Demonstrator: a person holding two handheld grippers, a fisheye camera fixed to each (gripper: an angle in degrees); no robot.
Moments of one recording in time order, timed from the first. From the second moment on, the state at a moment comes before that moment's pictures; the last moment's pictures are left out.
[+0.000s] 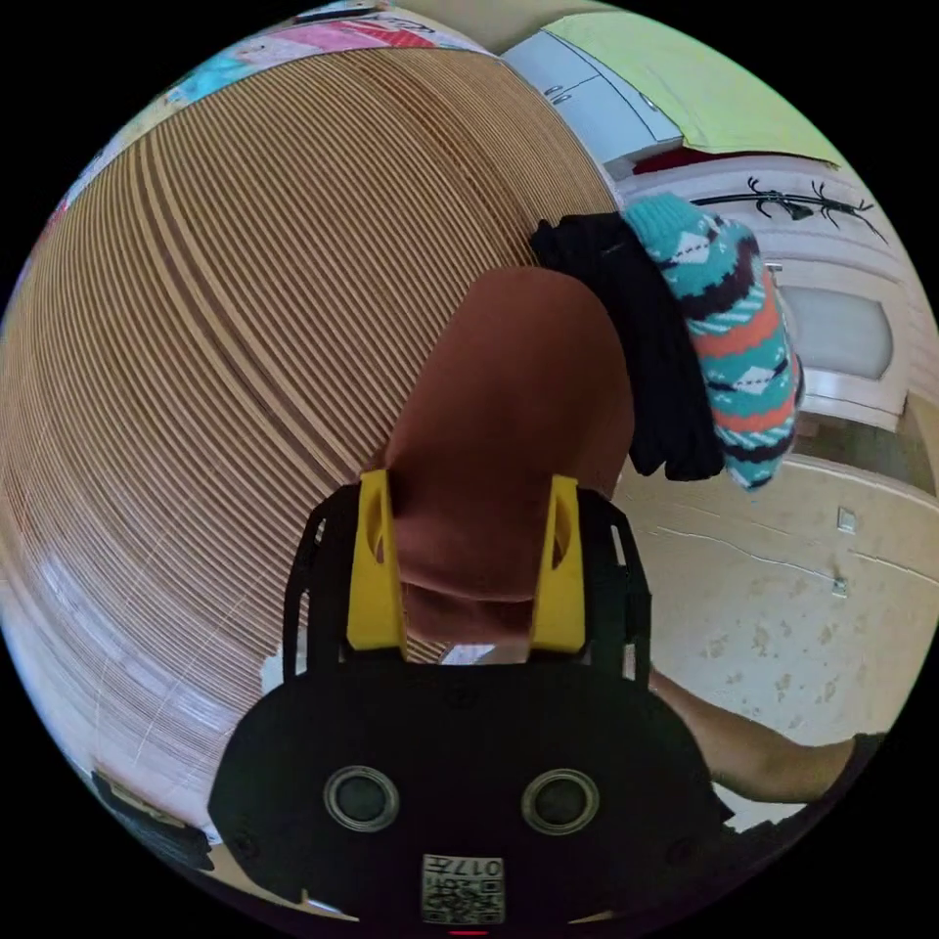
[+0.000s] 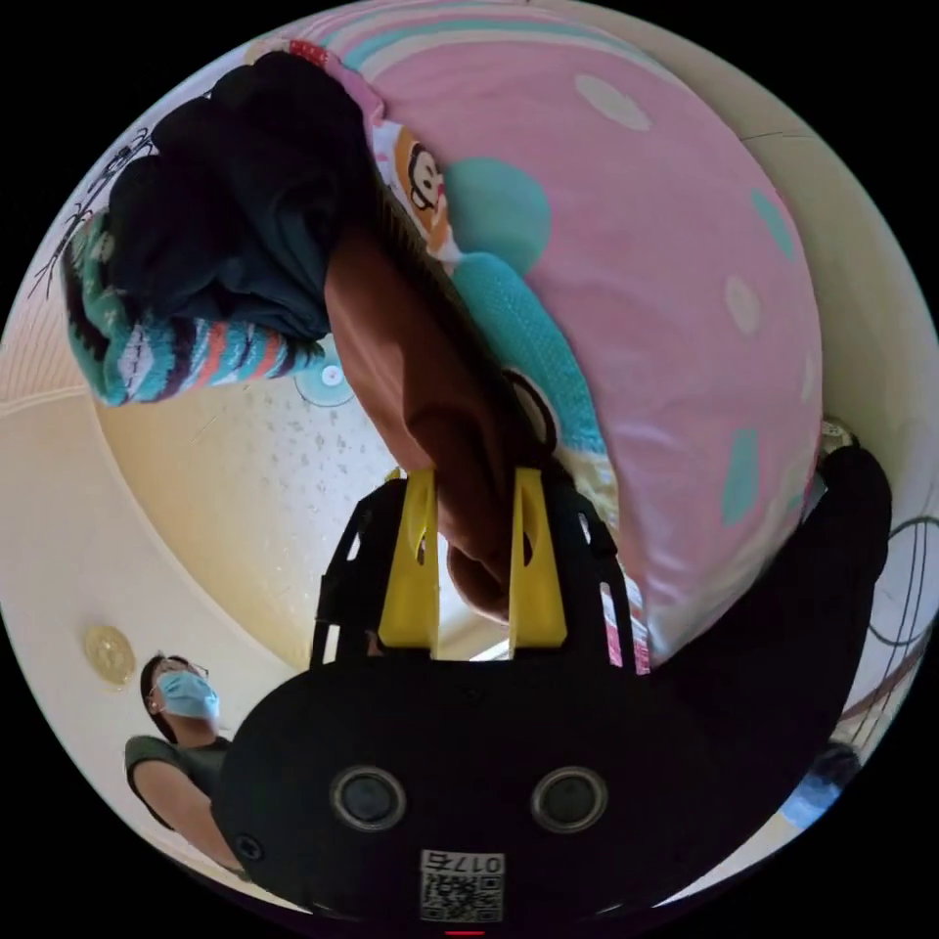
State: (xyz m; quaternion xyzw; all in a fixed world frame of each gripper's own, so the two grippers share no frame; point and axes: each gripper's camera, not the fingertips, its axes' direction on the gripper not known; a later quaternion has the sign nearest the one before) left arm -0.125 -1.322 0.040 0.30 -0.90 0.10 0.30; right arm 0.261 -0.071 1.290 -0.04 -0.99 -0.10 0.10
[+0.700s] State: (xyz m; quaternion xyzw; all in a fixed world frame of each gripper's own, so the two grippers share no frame) left arm -0.347 -0.823 -0.007 0.75 -0.53 0.02 0.39; right arm 0.278 0.146 1.262 -0.19 -0.98 0.03 0.11
